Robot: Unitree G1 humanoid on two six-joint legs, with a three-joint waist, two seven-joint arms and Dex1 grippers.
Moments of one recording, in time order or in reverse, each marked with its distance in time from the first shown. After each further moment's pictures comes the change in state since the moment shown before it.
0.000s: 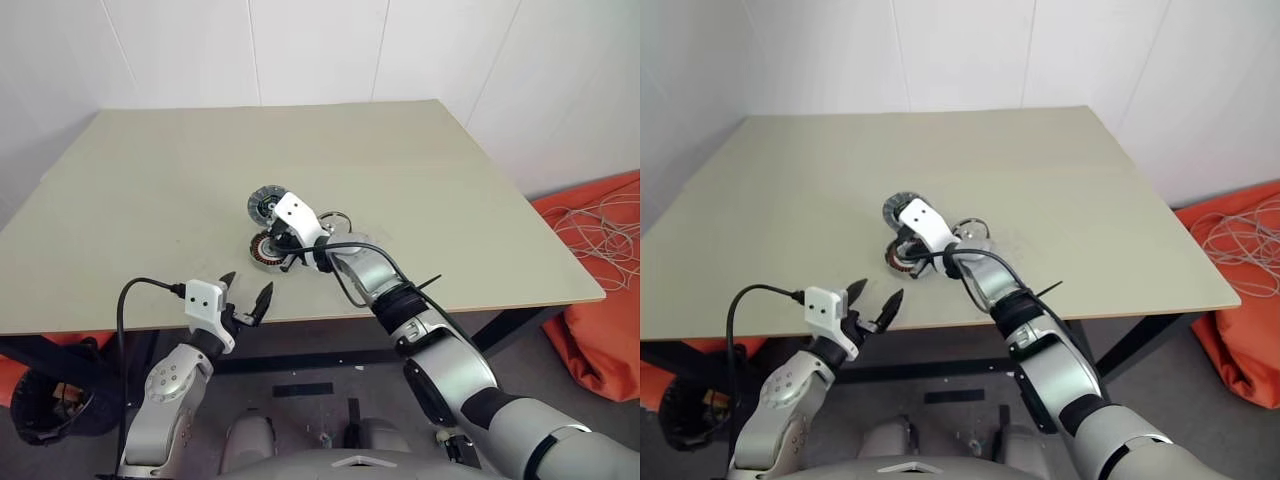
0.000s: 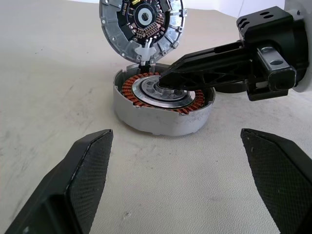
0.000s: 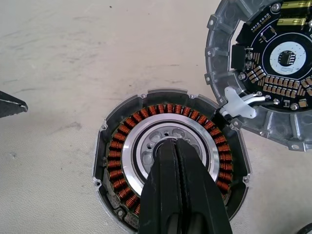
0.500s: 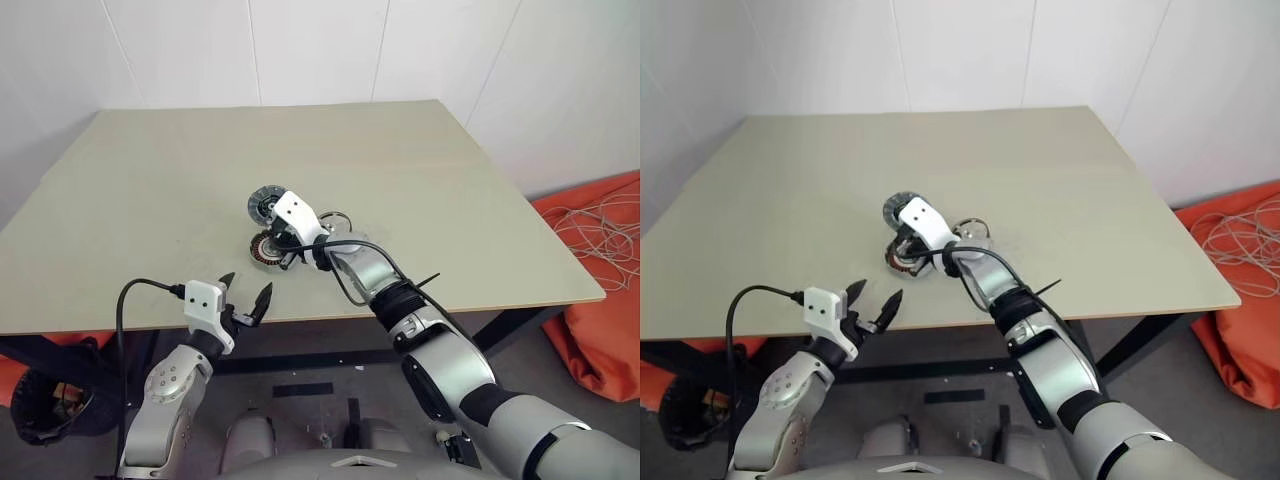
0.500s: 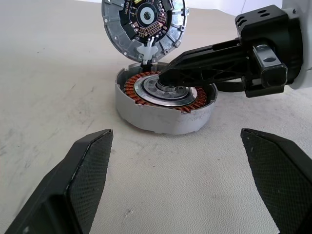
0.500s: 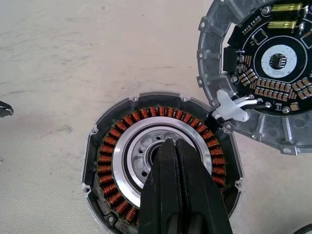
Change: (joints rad) left arm 0.002 0.001 0.000 -0.003 0.000 0.000 0.004; right arm -0.027 0.000 -0.012 0.064 0.001 -0.045 -0.020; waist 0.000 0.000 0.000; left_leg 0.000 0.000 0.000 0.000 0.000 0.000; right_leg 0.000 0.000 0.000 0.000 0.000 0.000
